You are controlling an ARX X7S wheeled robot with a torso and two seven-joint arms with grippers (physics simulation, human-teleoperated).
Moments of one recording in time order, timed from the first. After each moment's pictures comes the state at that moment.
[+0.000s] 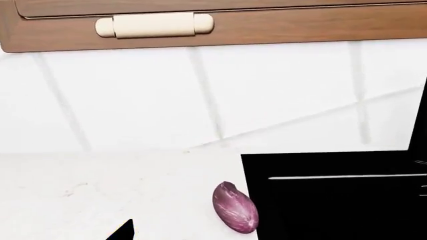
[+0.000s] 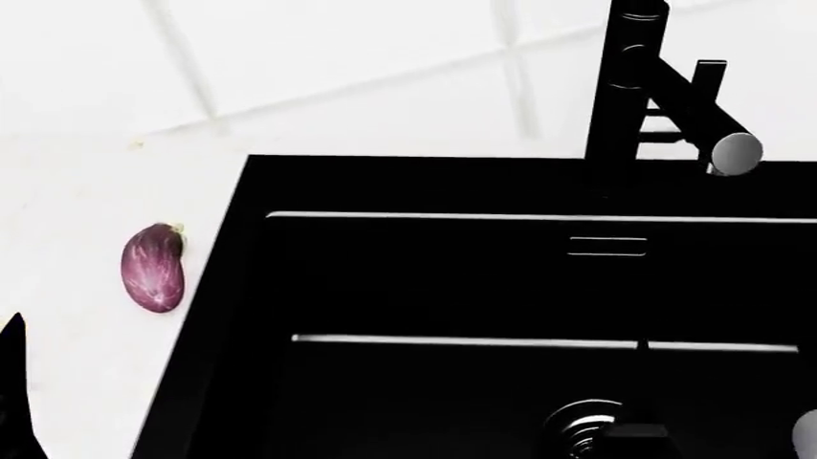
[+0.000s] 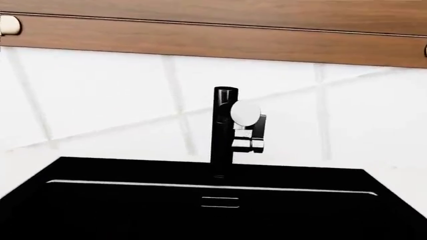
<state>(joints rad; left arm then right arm) -0.20 -0.58 -0.26 0.95 -1.07 -1.03 -0.62 -0.01 0.97 0.10 -0.88 1.12 0.49 0.72</state>
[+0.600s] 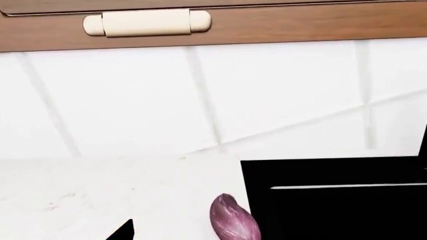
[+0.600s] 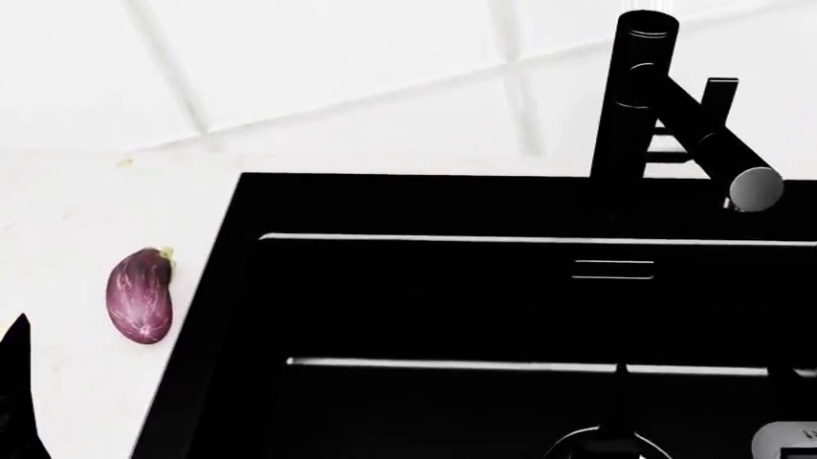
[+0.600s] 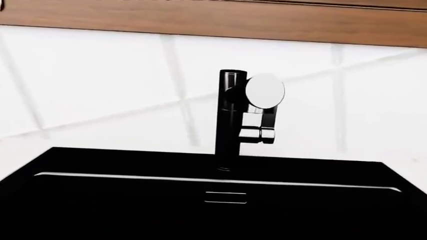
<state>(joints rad) -0.20 -0.59 -0.23 0.94 -1.07 -1.01 -0.63 -0.01 0.91 0.01 -0.83 1.03 0.48 0.68</state>
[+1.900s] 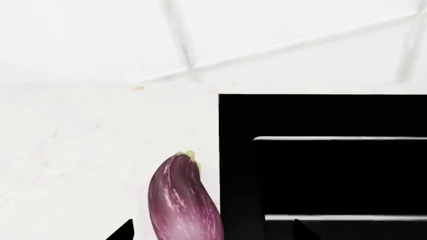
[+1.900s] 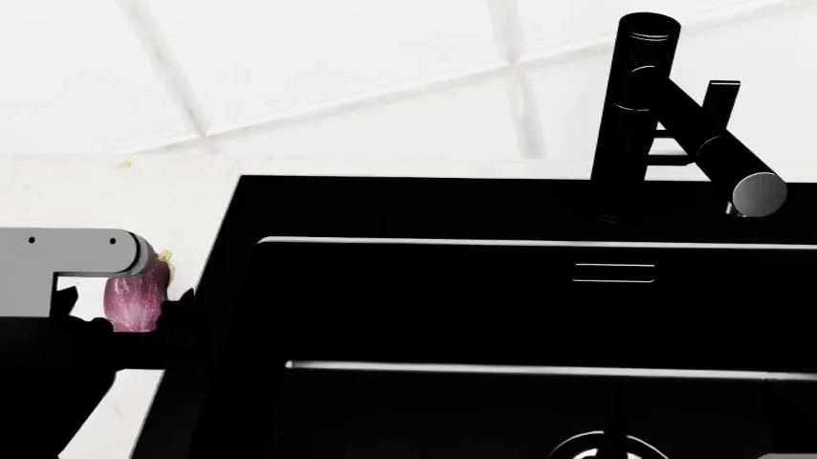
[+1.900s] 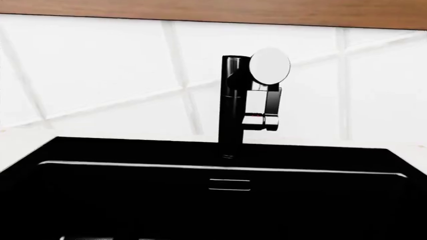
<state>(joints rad) -0.67 -0.39 0.23 0.29 -0.97 -1.07 -0.72 -0.10 0.90 0.02 -0.83 1.00 0.44 0.66</state>
